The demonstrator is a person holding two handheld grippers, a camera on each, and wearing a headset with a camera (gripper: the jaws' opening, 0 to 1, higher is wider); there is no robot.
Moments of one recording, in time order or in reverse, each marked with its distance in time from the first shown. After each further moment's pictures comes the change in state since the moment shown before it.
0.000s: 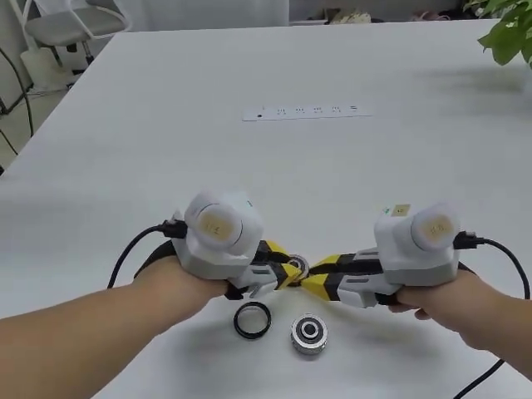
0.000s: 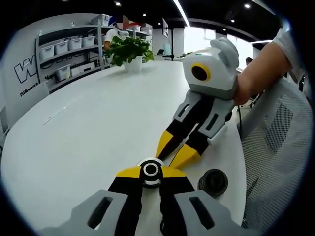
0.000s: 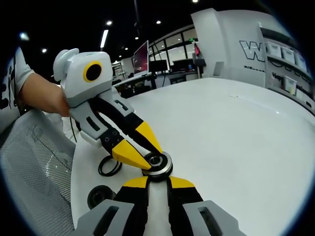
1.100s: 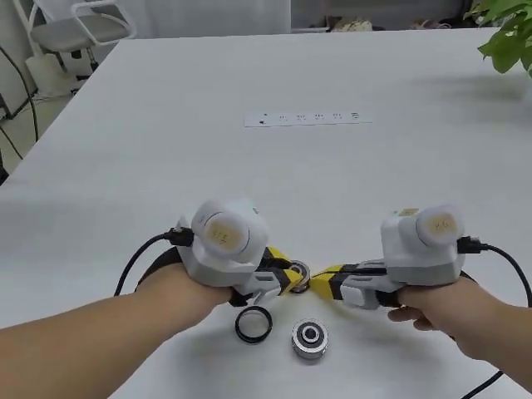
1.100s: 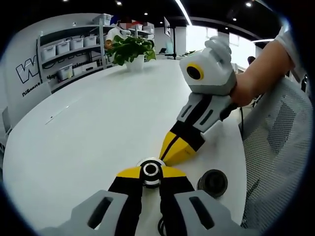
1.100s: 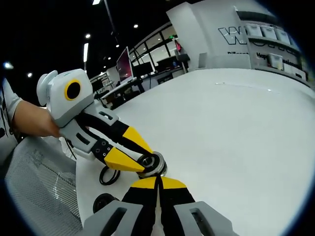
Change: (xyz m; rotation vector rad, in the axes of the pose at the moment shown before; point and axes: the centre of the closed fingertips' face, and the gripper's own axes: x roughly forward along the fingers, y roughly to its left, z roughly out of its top) left arm 0.000 -0.002 -0.001 0.001 0.011 0.026; right arm -0.003 -0.006 -0.002 0.212 -0.027 -0.024
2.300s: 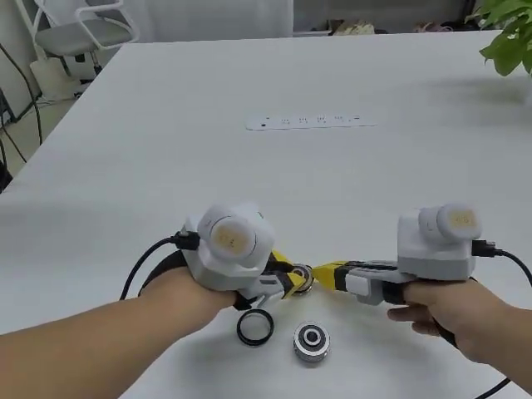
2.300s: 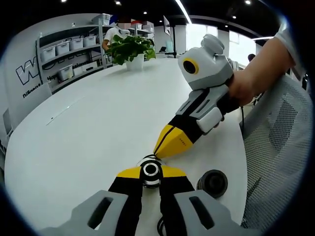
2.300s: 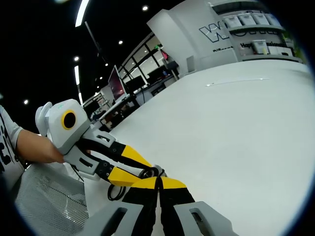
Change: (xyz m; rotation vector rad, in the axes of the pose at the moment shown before) left arm 0.000 -0.001 0.000 0.013 0.011 0.012; right arm -0.009 0.003 0.017 0.155 -0.106 0.016
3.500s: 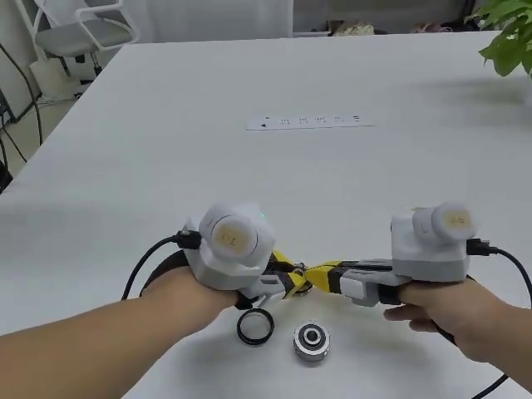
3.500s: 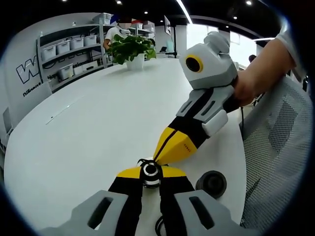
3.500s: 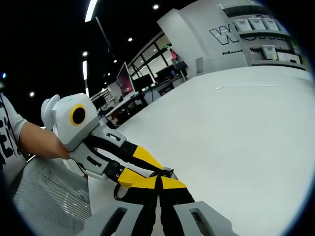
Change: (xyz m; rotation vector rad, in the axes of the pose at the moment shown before) left arm 0.000 -0.002 0.000 -0.009 0.000 -0.002; right arm 0.005 0.013 0.003 -0.053 0.000 0.057
